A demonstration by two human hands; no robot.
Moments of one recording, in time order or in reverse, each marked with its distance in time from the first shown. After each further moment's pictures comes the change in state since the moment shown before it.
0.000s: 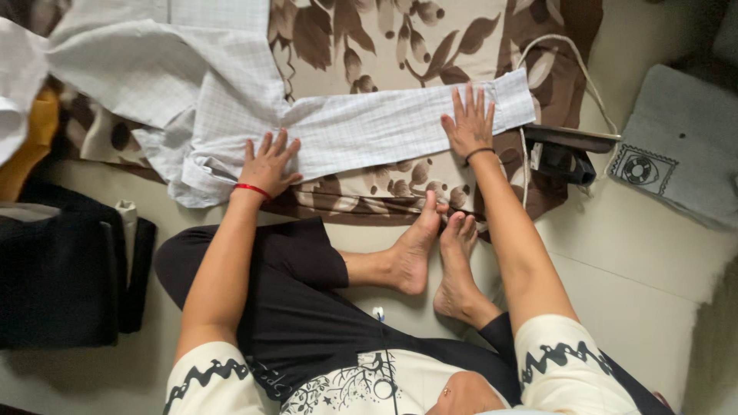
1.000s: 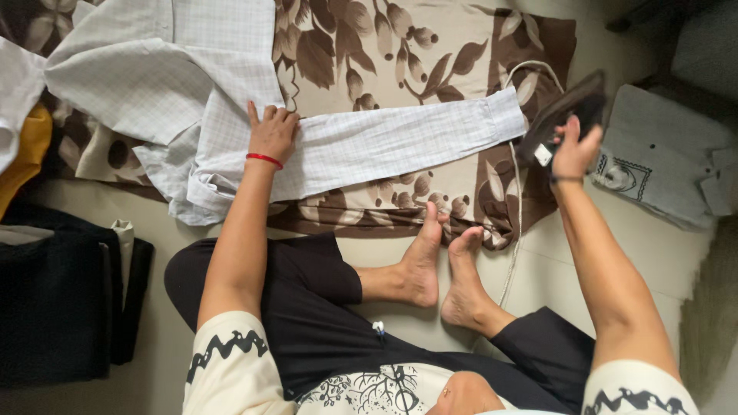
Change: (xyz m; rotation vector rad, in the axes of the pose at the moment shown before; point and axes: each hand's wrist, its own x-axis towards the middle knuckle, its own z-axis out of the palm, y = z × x) left_hand 0.092 -0.030 0.000 -0.037 0.482 0.071; right_hand -0.073 0.137 -0.083 0.958 0.684 0.457
